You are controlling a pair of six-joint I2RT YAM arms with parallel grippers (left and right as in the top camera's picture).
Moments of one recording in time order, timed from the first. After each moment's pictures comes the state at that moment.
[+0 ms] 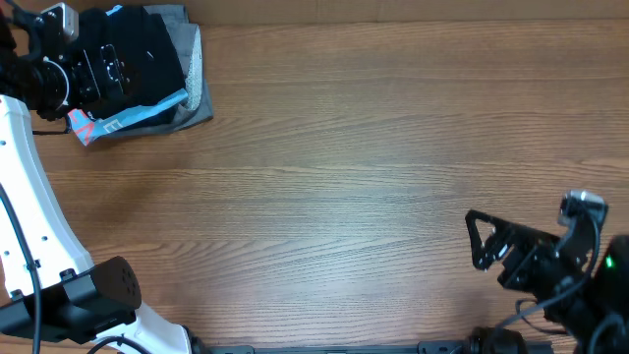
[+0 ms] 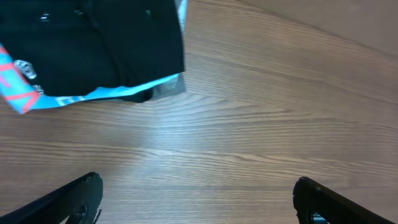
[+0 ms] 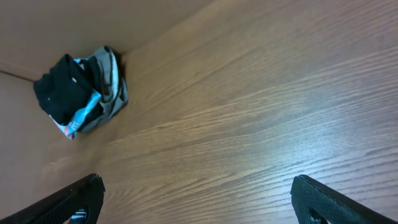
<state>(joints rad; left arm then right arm) 0.38 1.83 2.23 -1.48 0.44 0.05 -0.12 0.63 1.21 -1.25 -0.40 0.38</state>
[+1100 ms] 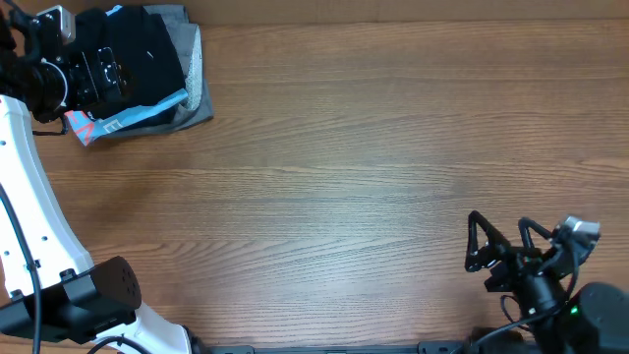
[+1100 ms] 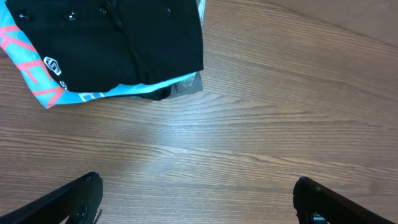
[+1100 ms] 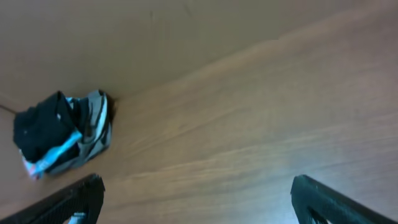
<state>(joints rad) 0.38 1.83 2.23 -1.48 0.38 0.06 -0.12 0.27 0.75 -0.80 -0.30 0.35</state>
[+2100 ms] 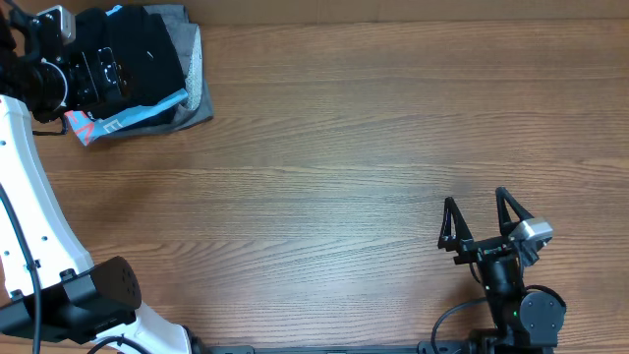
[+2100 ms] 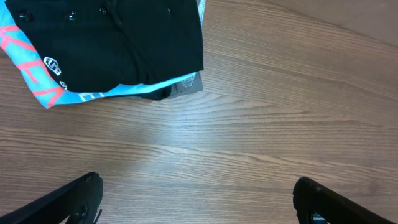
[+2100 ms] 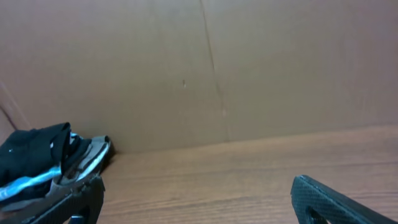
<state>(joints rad) 0.38 1.83 2.23 -1.48 0.38 0.06 0.00 0.01 0.04 0.13 -0.22 0.28</state>
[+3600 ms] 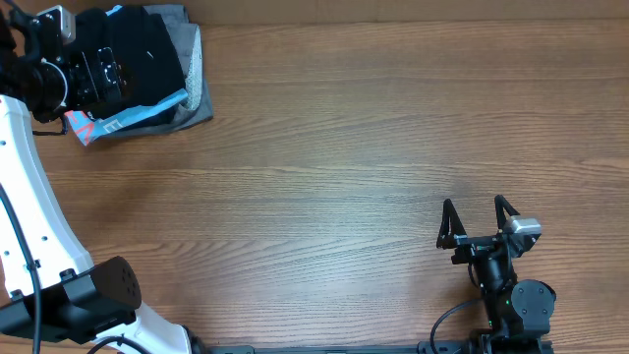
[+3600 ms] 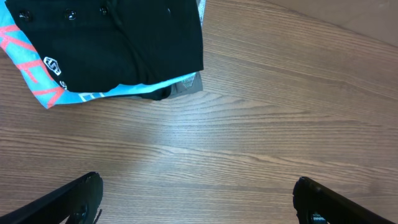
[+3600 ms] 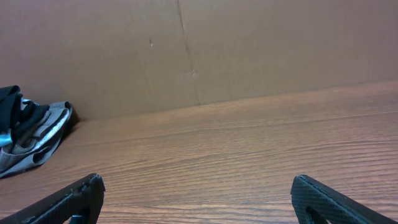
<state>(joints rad) 0.38 1.83 2.23 -1.48 0.38 0.06 0.00 0.01 0.02 -0.02 -0.14 0.20</state>
